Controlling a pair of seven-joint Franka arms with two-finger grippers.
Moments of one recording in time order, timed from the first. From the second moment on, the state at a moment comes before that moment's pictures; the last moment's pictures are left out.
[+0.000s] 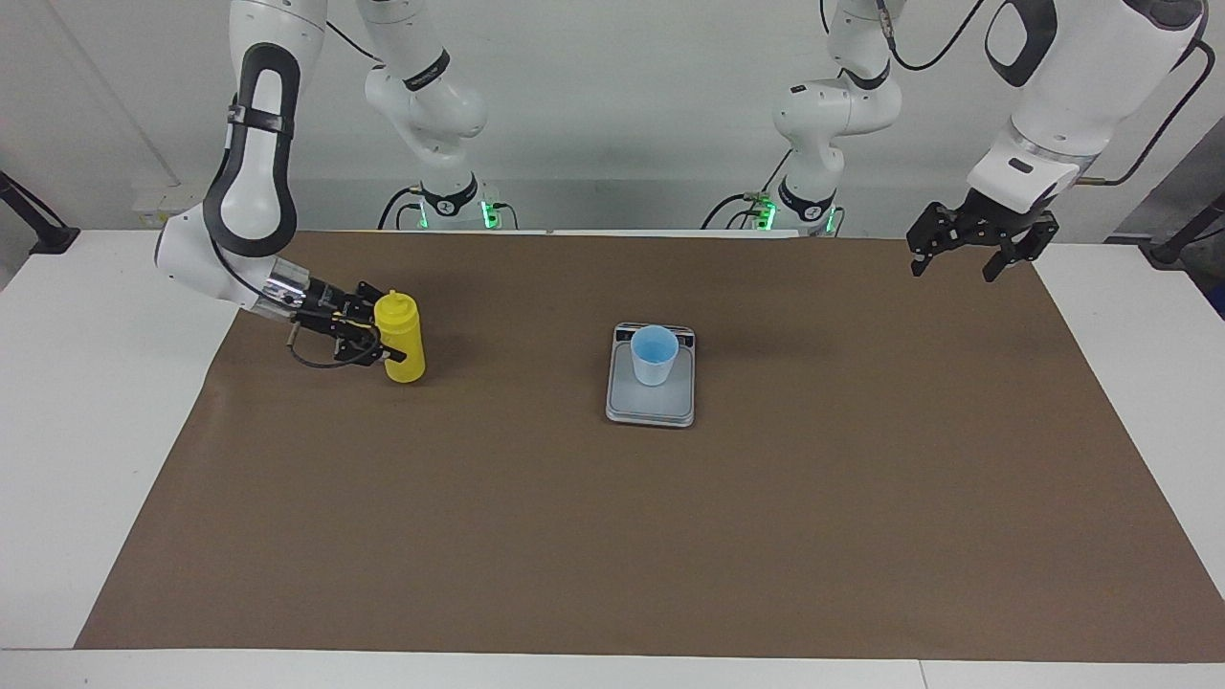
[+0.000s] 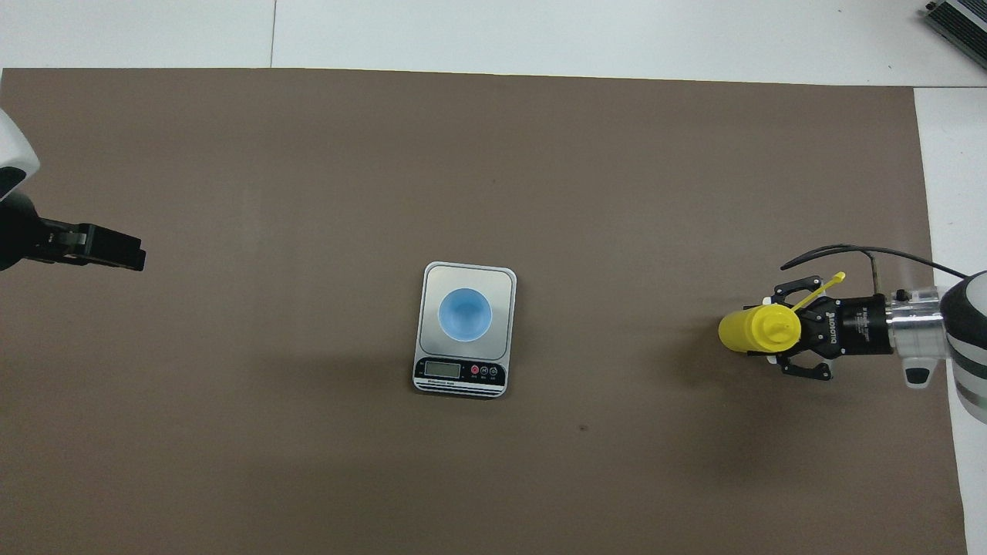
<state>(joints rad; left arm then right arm) 0.10 -0.04 -0.18 -1.64 -0.03 1.60 0.06 -0.42 0.11 0.08 -2.22 0.80 1.86 0.81</state>
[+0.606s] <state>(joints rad) 0.10 -0.04 -0.18 -1.64 -0.03 1.60 0.05 -0.44 0.10 0.08 -2.13 0.55 1.89 0.81</state>
